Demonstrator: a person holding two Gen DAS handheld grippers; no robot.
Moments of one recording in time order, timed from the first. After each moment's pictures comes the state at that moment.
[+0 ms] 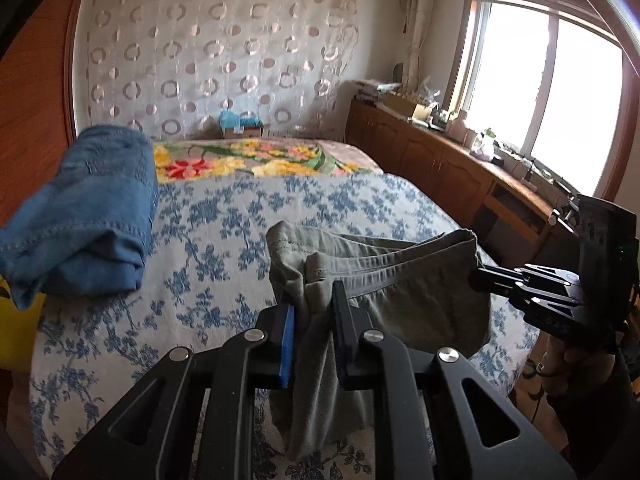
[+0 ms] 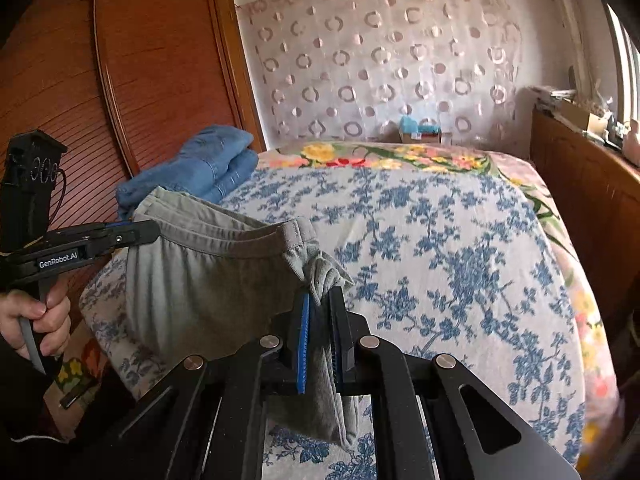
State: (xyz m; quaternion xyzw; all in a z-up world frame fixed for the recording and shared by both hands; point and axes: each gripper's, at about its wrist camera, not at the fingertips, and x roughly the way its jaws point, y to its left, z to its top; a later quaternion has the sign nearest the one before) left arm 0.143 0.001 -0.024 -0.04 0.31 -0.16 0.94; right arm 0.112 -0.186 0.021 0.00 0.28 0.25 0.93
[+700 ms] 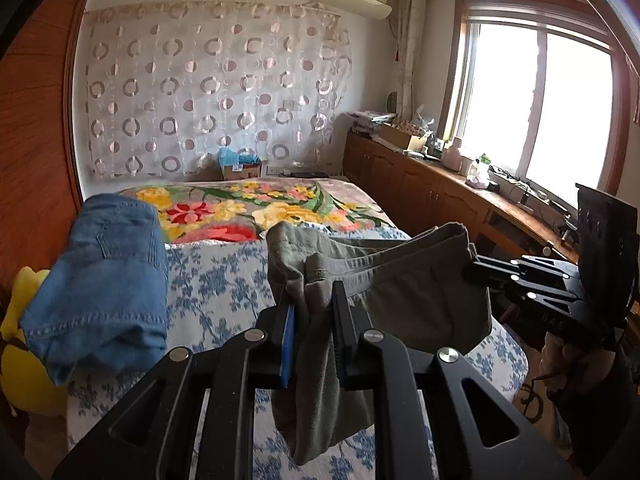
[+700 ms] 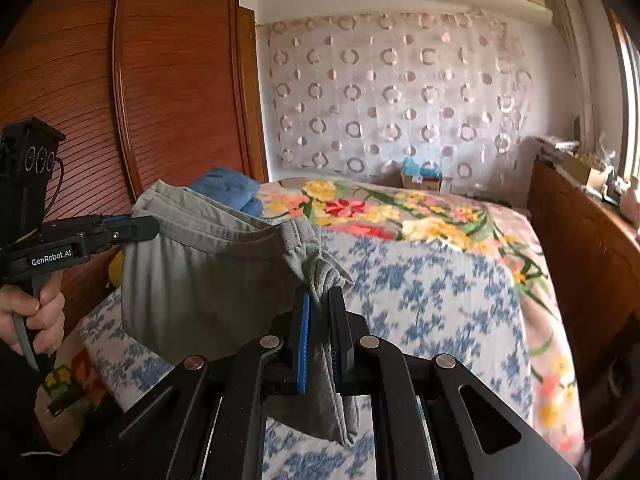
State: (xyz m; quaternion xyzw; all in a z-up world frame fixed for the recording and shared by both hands) left arm 0.168 0.011 0.036 -0.03 0.26 -0.16 0.95; right arm 0.134 -0.179 0.084 -0.05 0.22 0.25 0.94
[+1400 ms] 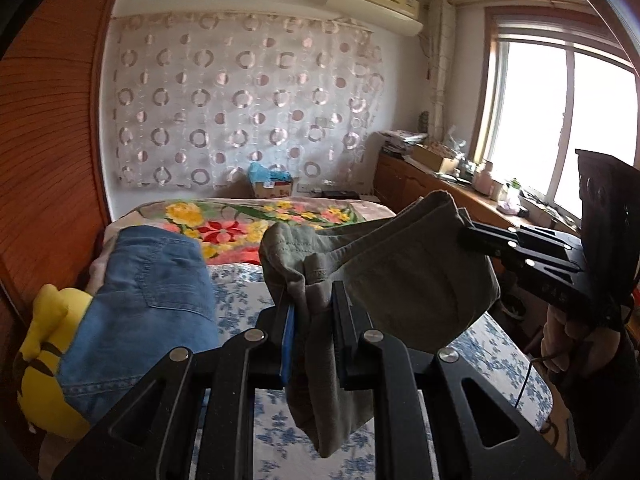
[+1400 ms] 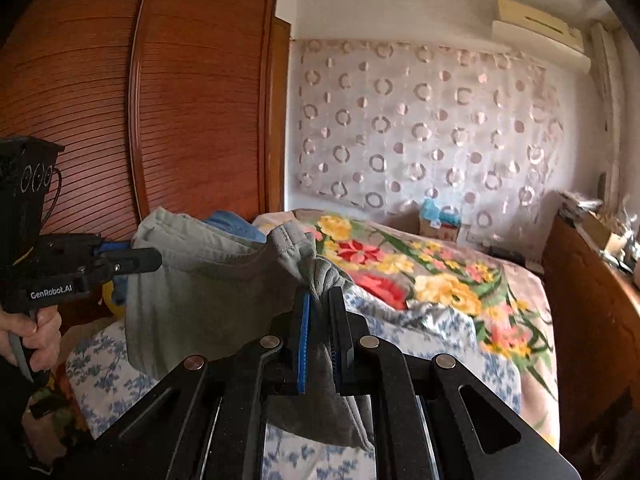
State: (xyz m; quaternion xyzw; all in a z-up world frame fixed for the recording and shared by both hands) left arm 0.212 0.064 0.061 -0.05 0.24 -0.11 0.96; right arm 0.224 -0.129 0.109 -0.10 0.17 0.29 0.94
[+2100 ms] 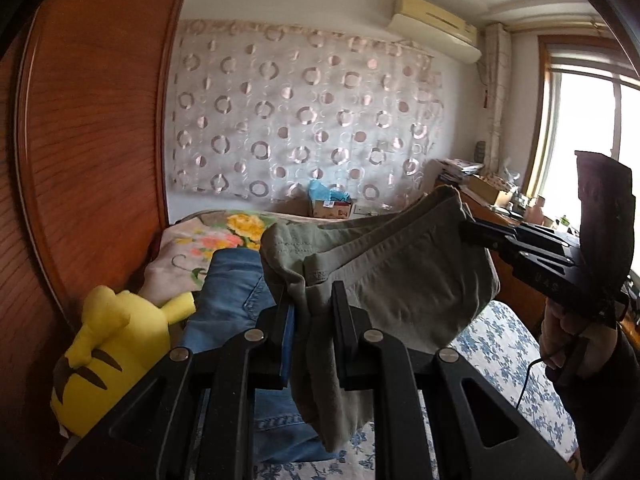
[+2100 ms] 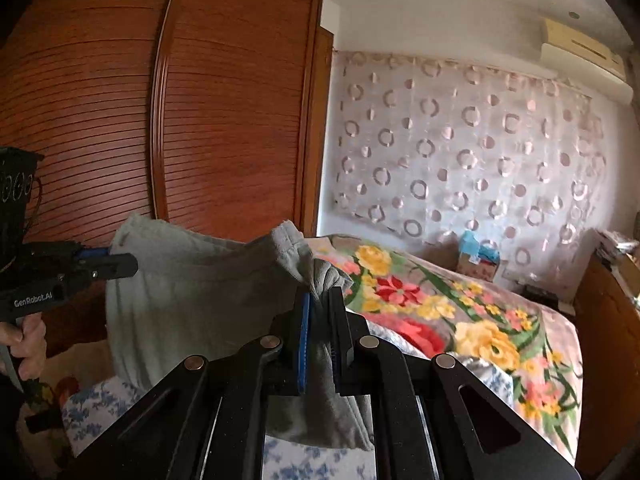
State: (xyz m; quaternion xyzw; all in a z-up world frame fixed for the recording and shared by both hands) left arm 0.232 0.168 0.061 -0.08 0.22 -0.01 0.97; right arm 0.318 -0.079 0.100 -0.12 0.13 0.35 0.92
